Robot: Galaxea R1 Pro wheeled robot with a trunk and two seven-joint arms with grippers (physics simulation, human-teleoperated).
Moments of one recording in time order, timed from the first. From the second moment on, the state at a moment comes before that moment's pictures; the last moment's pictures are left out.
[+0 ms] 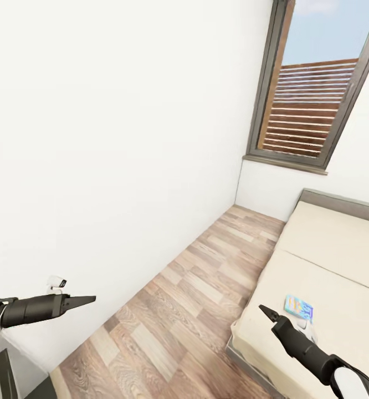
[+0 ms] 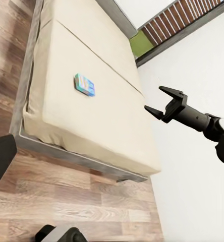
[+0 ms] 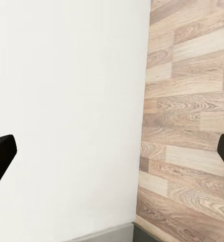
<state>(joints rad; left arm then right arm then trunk) -0.43 0.43 0.24 -1.13 0.10 0.86 -1.55 -0.05 -0.07 -0.28 -1.47 -1.07 0.67 0.03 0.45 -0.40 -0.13</state>
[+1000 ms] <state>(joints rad) -0.43 0.43 0.24 -1.13 0.10 0.86 -1.55 -0.05 -0.07 -0.28 -1.47 -1.07 0.67 0.03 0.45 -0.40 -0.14</state>
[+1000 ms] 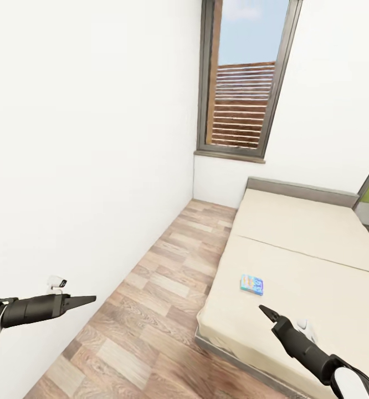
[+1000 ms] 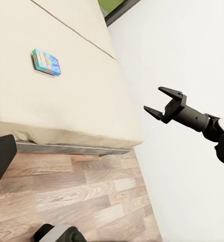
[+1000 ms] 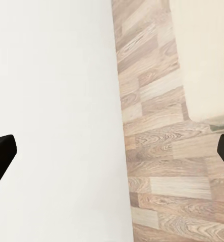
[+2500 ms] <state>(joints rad) -0.43 0.41 0.24 -1.13 0.10 0.86 -1.55 -0.05 -0.10 -0.30 -1.46 -1.07 0.68 0.03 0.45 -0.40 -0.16</state>
